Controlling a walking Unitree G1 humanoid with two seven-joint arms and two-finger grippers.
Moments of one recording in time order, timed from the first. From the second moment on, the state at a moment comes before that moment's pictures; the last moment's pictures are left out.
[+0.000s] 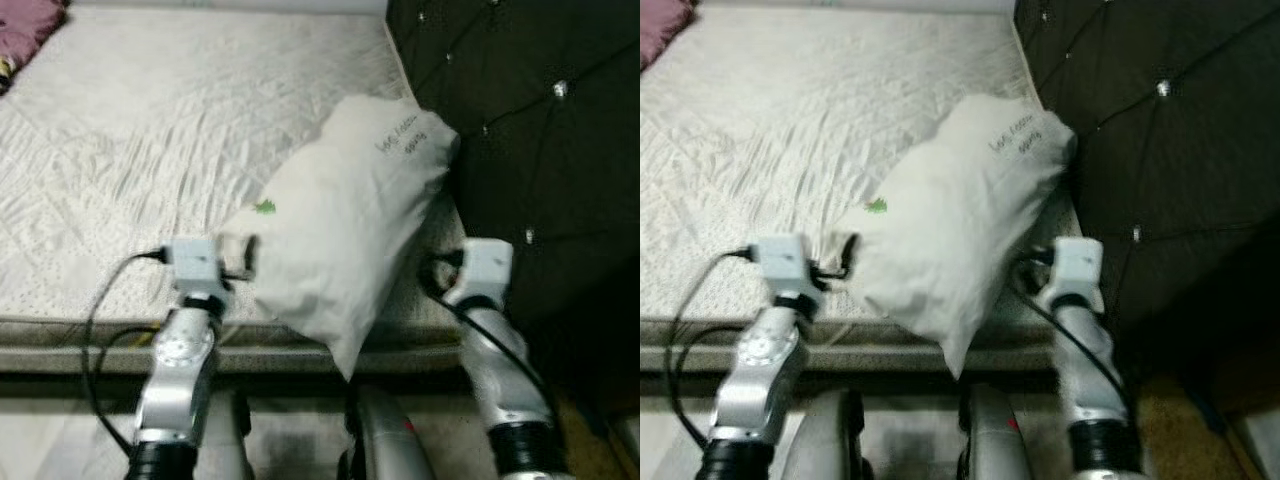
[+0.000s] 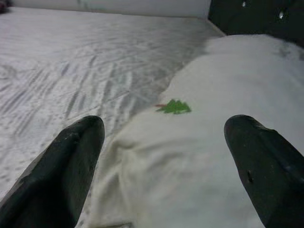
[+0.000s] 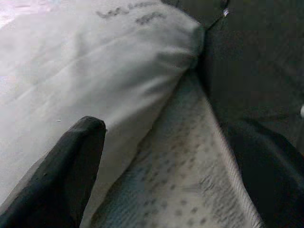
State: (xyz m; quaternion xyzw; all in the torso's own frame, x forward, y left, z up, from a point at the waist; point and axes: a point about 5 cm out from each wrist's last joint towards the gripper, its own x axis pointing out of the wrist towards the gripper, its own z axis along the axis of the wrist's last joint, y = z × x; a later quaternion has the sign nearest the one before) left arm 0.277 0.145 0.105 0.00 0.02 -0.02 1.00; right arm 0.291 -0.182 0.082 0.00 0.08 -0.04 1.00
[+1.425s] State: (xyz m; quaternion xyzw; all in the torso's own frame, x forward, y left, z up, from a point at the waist) left arm 0.243 0.190 0.086 0.05 0.08 0.04 0.99; right arm 0.295 -0.138 0.057 0.02 0.25 0.24 0.94
